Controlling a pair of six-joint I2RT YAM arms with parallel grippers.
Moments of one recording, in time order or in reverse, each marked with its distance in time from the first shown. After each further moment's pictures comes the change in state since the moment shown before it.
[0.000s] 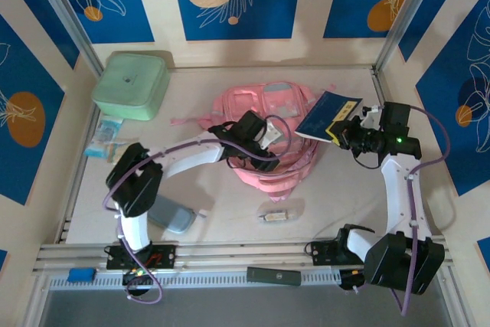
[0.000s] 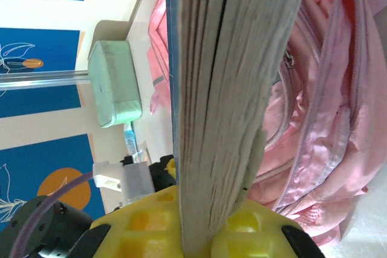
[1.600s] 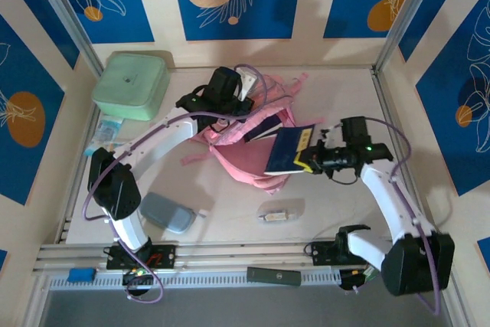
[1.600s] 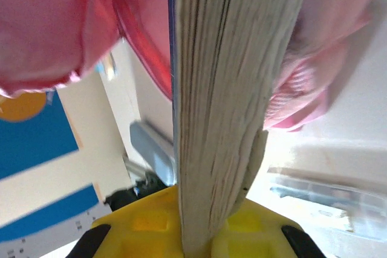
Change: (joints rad) left arm 0.187 -0.129 0.225 -0.081 -0.217 -0.056; right arm 0.373 0.019 -0.161 0.001 -0.019 -0.004
